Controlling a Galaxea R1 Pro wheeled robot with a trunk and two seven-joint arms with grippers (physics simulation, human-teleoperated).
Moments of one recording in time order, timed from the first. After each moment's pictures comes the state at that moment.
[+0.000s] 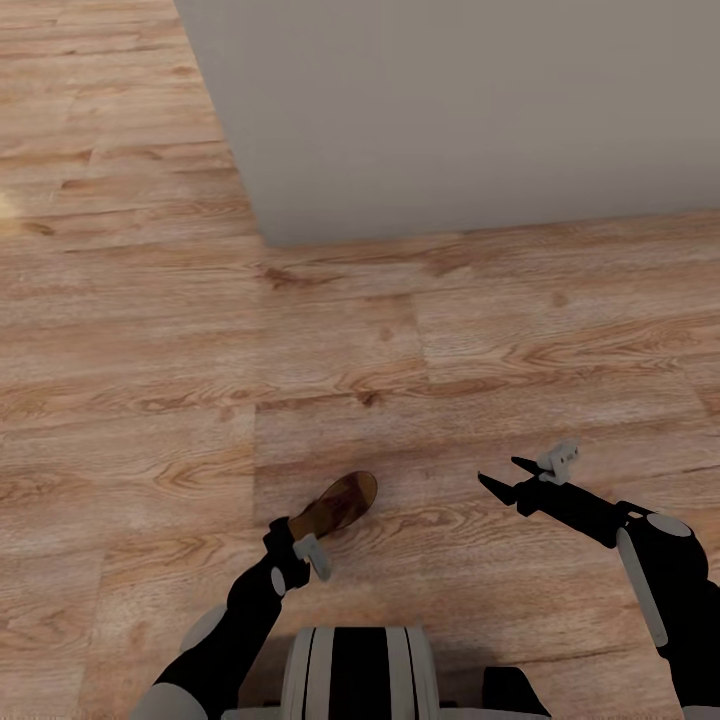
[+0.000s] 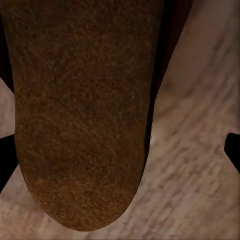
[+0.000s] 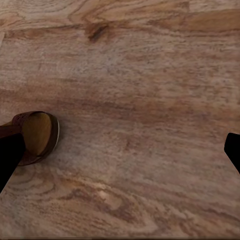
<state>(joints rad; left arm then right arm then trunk) -0.48 -0.10 -0.23 -0.90 -0.97 0.34 -0.25 -0.41 -0.23 -0.22 -1.45 -0.05 0.46 0.83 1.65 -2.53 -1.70</state>
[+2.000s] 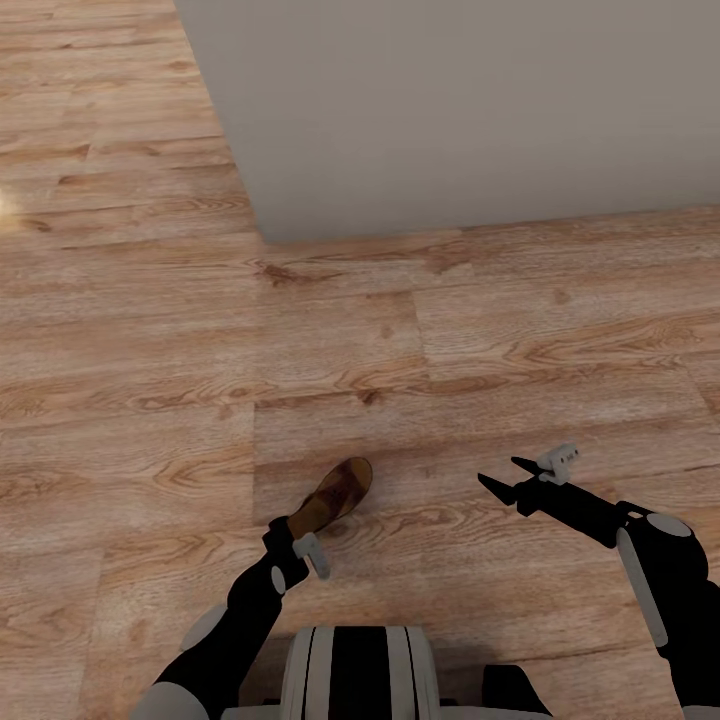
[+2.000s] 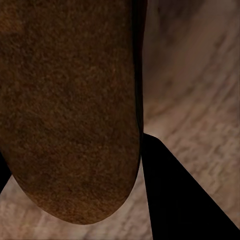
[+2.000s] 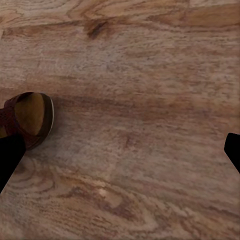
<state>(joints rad) -0.48 -0.10 -0.23 -0.90 -0.97 0.35 -0.24 -0.41 -0.23 -0.22 -1.45 -0.05 0.46 0.83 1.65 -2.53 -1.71</state>
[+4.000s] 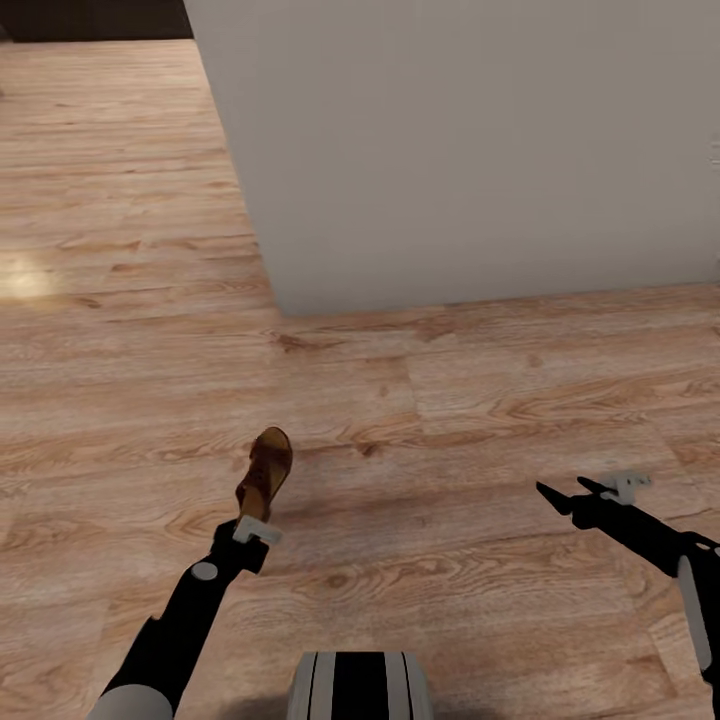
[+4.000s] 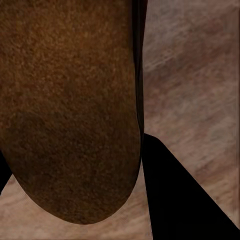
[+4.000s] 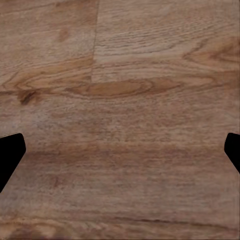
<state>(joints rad) -0.47 -0.06 0.15 -0.89 -0.55 0.18 -0.24 -0.39 -0.22 -0.50 -1.38 0.06 0.43 0.82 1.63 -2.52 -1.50</state>
